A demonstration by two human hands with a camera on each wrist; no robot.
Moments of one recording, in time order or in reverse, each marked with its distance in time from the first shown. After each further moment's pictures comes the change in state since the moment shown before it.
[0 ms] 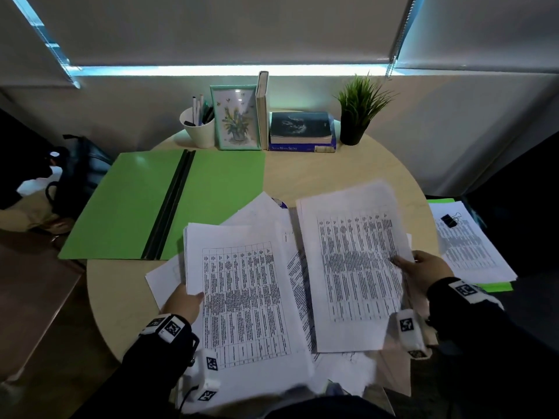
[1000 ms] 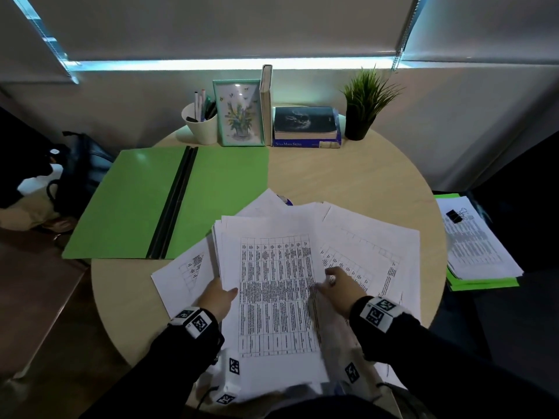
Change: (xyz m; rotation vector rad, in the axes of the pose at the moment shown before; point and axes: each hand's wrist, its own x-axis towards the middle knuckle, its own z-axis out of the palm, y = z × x) left_hand -0.010 0.027 0.027 -0.031 -0.169 0.085; right_hand -0.069 -0.055 0.126 -0.202 -0.350 -0.077
